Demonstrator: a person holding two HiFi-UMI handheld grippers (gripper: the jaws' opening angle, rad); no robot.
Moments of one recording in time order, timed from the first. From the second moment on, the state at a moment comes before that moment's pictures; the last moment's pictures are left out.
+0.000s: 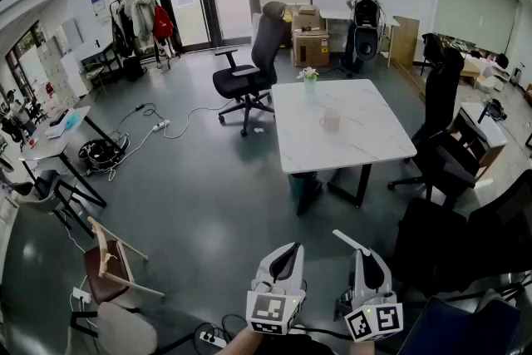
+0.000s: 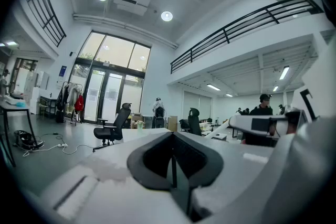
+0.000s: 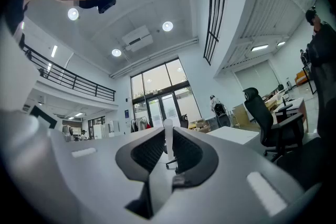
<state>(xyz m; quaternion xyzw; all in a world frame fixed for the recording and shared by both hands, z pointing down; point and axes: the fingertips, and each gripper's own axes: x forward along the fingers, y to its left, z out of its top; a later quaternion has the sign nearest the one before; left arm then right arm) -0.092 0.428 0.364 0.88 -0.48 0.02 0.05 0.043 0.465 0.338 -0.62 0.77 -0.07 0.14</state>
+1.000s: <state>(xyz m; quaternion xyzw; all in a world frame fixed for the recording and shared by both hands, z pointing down) -0.079 0.336 0.397 0.86 -0.51 0.03 0.07 0.067 0.369 0.371 -0.61 0.78 -0.09 0.13</state>
